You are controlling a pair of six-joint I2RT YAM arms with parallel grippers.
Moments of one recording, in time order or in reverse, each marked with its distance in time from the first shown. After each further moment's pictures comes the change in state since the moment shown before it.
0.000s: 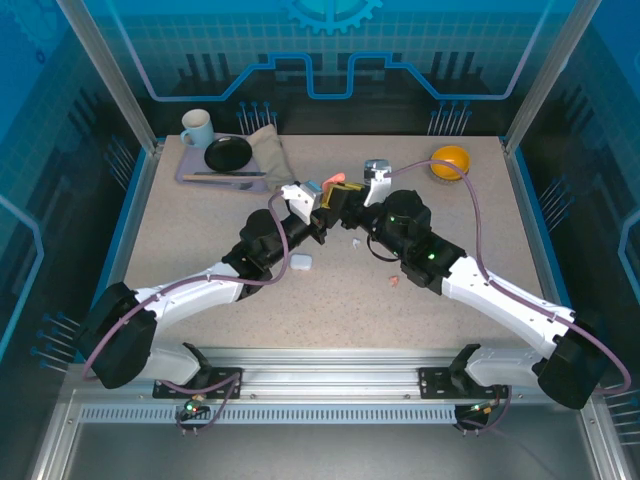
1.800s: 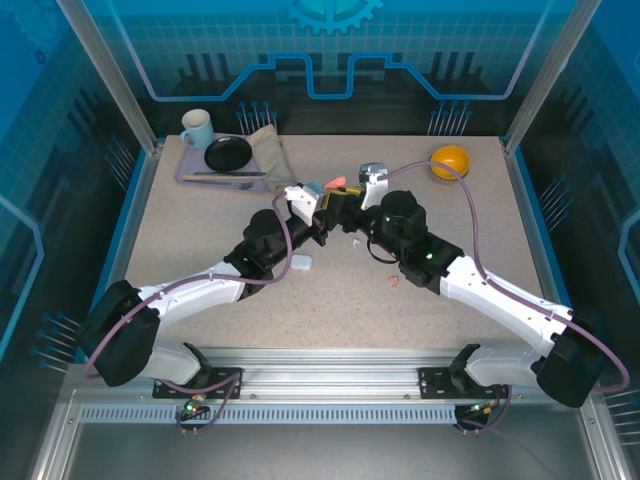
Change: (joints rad) left arm -0.001 0.016 0.000 -0.027 -0.007 0.000; right arm 0.006 0.011 0.006 -0.061 0.015 -0.053
